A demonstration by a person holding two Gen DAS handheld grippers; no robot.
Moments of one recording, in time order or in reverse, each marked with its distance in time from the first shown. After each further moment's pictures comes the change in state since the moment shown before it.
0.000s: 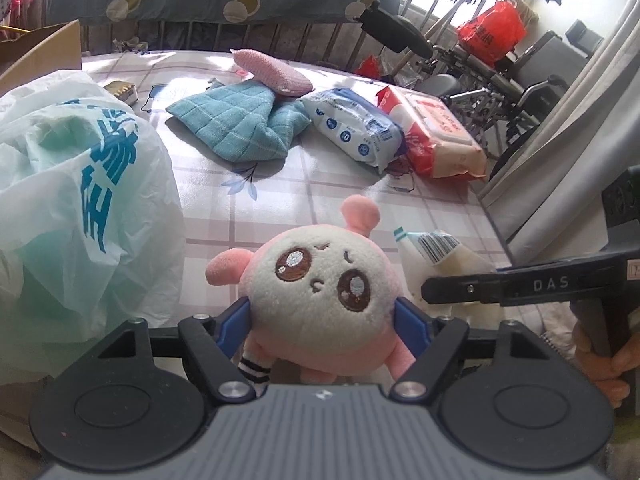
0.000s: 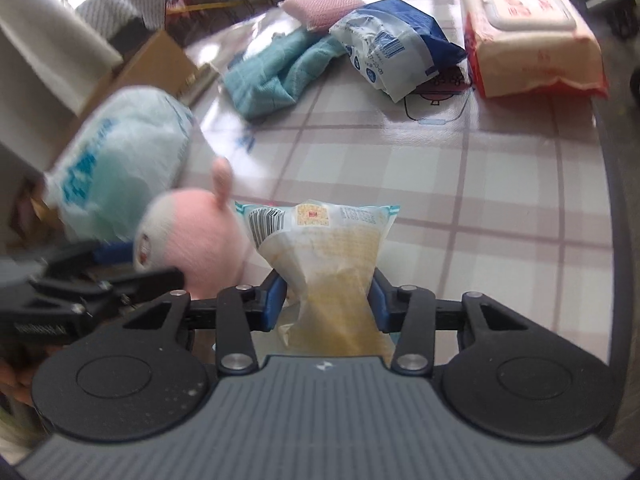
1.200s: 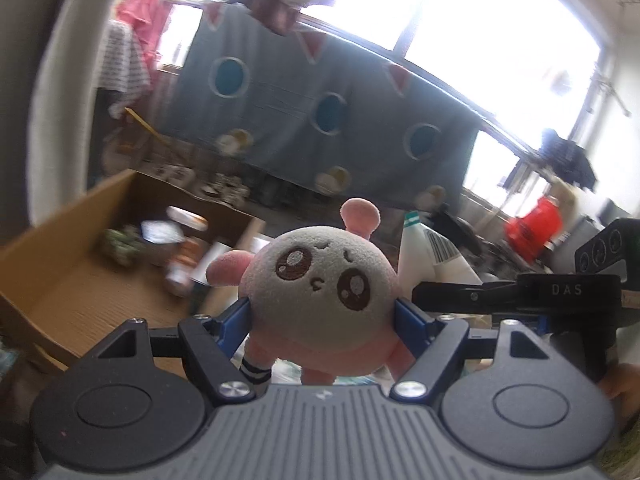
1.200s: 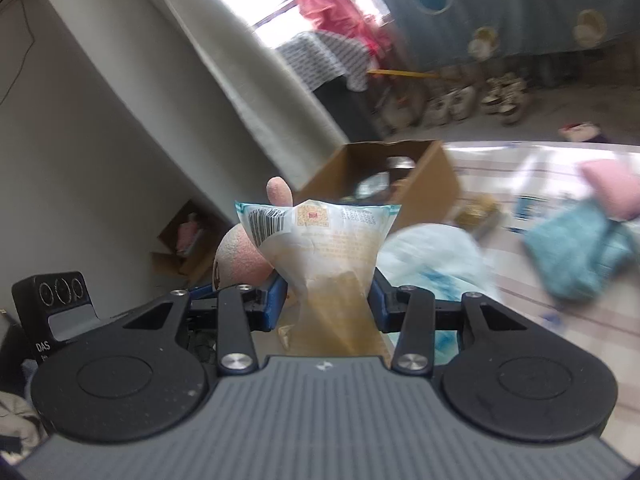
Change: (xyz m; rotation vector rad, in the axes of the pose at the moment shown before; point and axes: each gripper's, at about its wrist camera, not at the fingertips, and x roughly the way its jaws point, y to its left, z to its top) left arm -0.239 0.116 0.033 -0.222 -0.488 0.150; right arm -0.040 0.271 0.111 -0.273 -0.121 0.459
